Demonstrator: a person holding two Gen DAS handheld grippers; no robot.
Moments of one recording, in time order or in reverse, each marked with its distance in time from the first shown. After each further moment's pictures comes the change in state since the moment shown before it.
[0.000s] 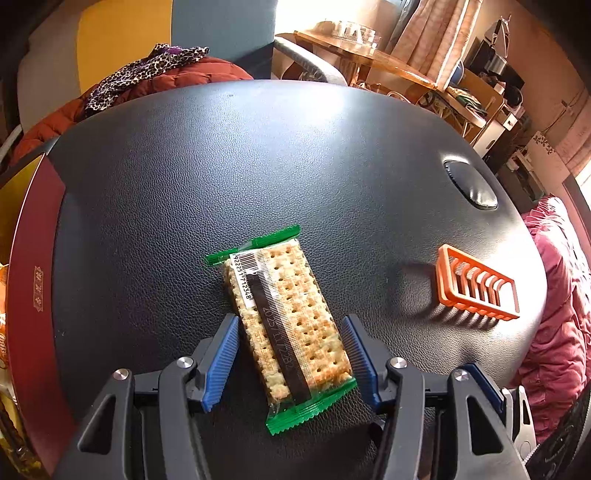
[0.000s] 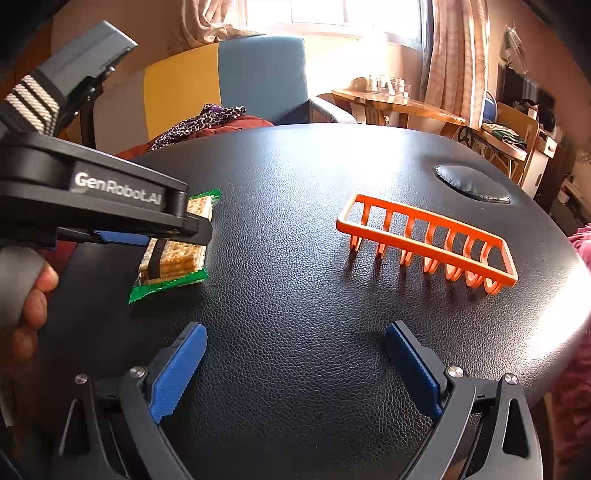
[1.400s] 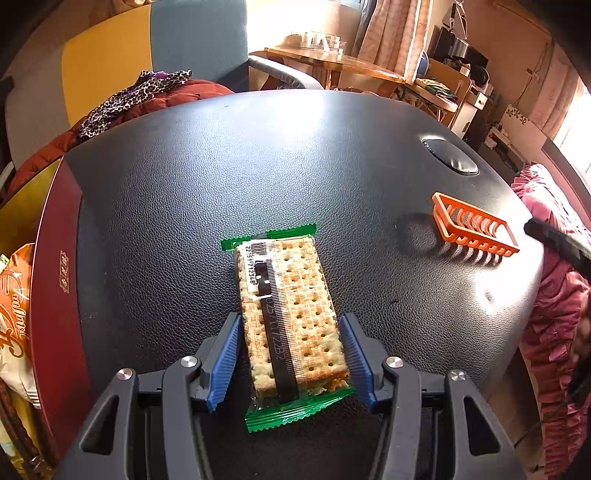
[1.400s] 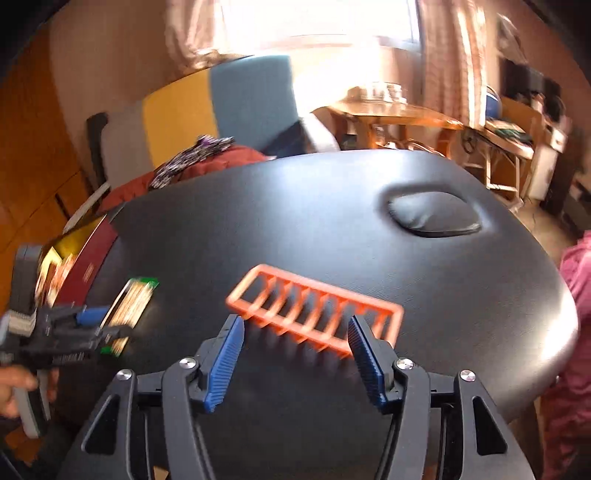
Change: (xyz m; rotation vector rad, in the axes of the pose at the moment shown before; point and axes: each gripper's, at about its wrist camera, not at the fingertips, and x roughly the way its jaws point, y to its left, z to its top) left arm -0.024 0.033 -0.052 0.134 -0.093 -0.023; right arm -0.034 -0.128 0.067 0.105 -0.019 0.095
